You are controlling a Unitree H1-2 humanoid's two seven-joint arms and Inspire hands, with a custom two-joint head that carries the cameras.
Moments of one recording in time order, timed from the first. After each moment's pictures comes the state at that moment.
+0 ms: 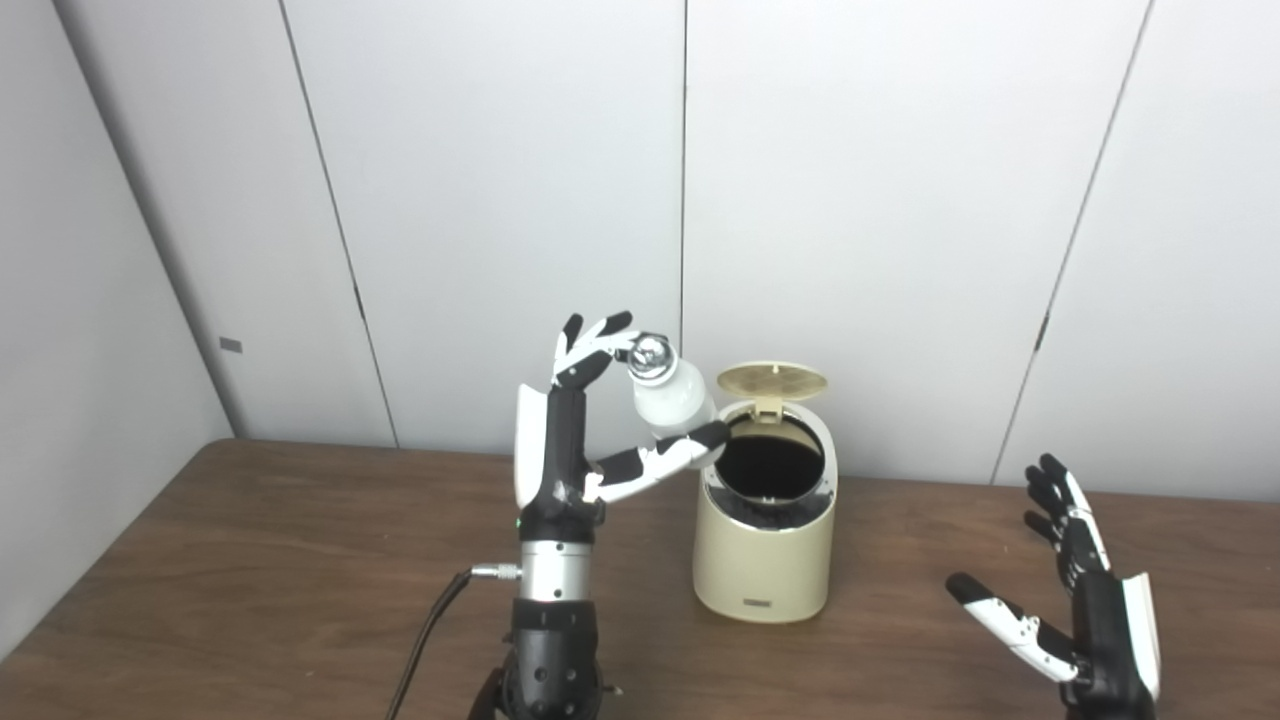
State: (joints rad) left arm -0.47 -0.03 -0.06 0.18 0.45 -0.38 0.42; right arm -0.24 -0.11 -0.04 0.22 -0.30 -0.42 -0.32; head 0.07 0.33
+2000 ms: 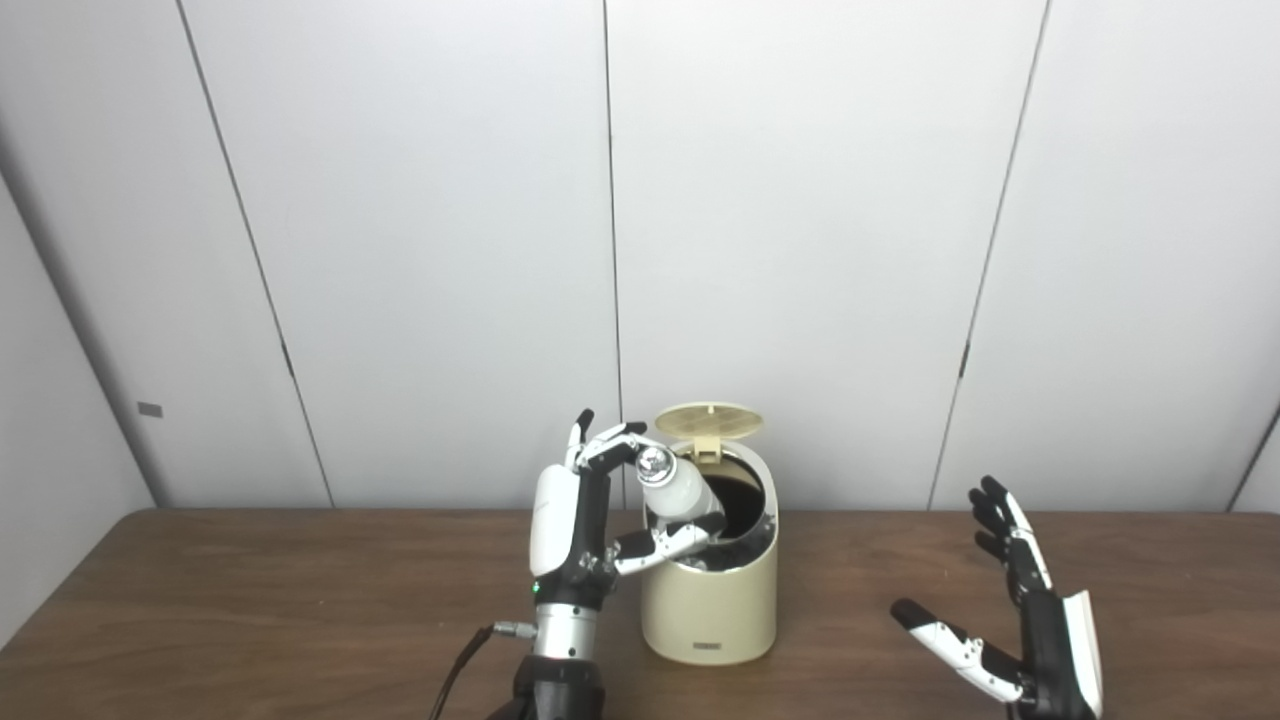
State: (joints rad) left arm -0.68 0.13 -0.53 0.69 0.32 -0.45 0.82; right arm -0.24 -0.09 -0.03 0.22 -0.36 -0.42 -0.38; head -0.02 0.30
